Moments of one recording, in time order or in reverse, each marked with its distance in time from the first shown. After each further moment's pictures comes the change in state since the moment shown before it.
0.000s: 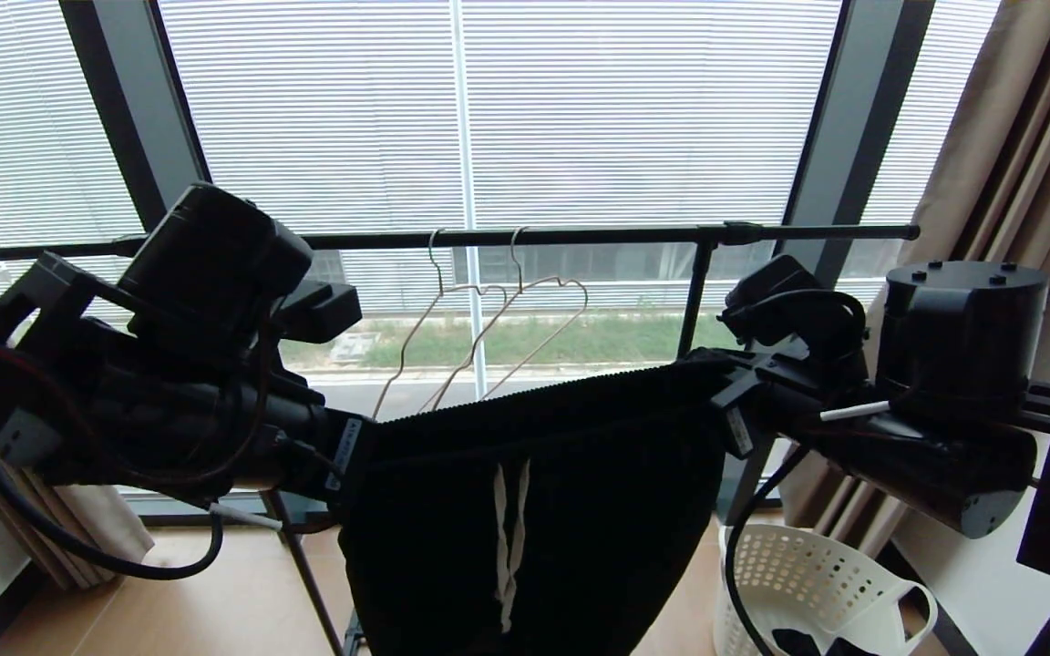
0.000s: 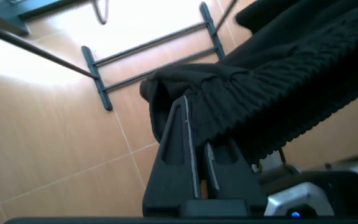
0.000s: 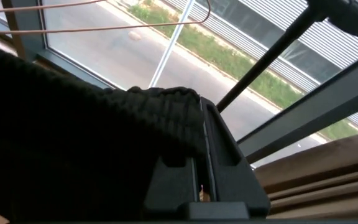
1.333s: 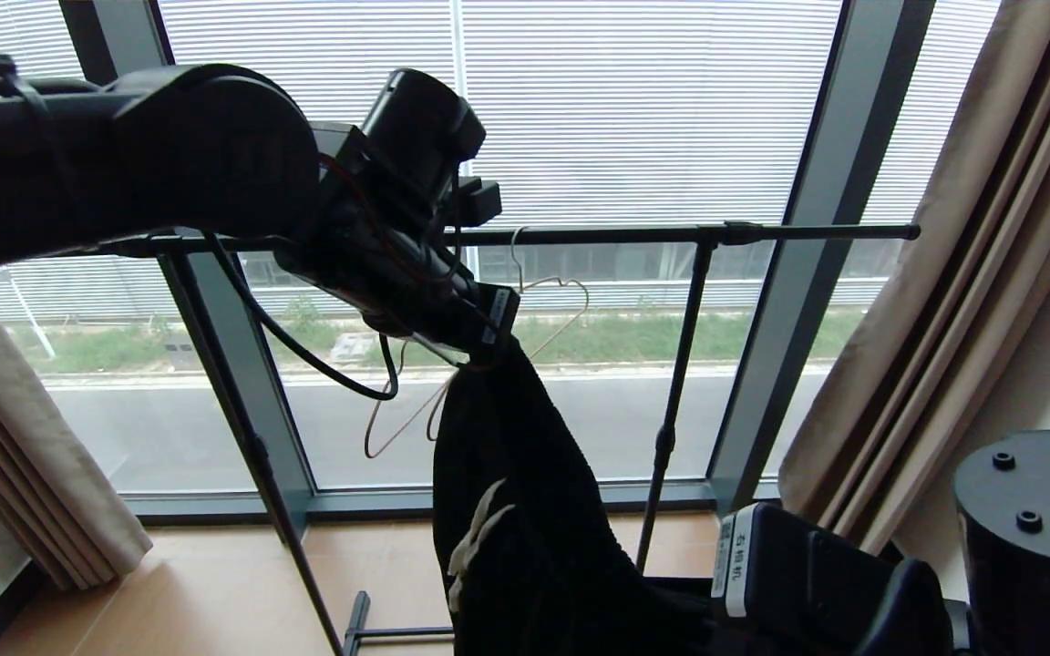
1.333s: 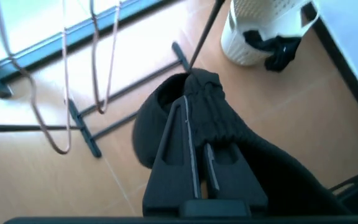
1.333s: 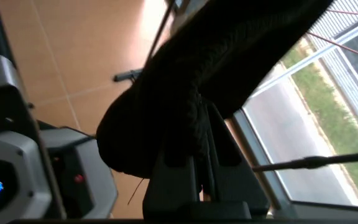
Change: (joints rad) left arm -0.042 0.430 -0.748 0.220 -0.074 0.064; right arm 0.409 -0.180 0.155 0.255 0.247 -0.024
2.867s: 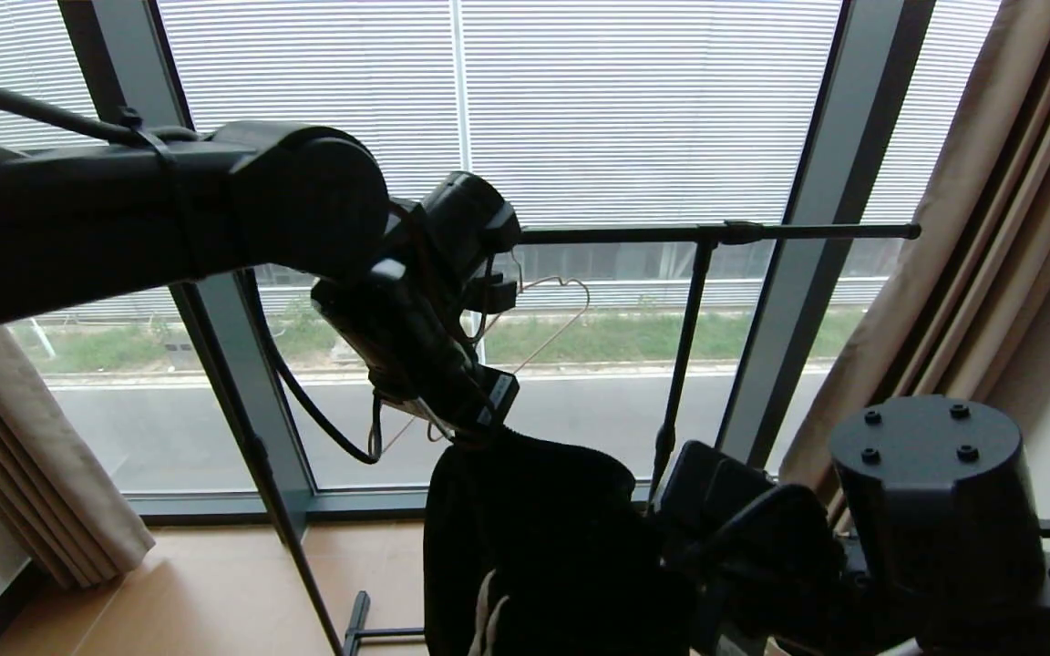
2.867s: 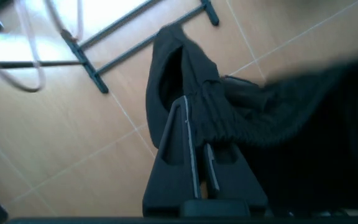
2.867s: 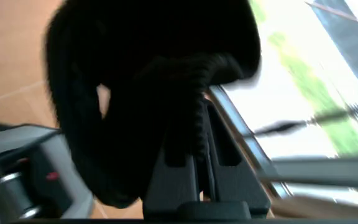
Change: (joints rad) left arm -0.029 0.061 -0.017 0.257 -0.001 0.013; right arm -0.117 0.112 -0.054 0.000 -0.117 -0.017
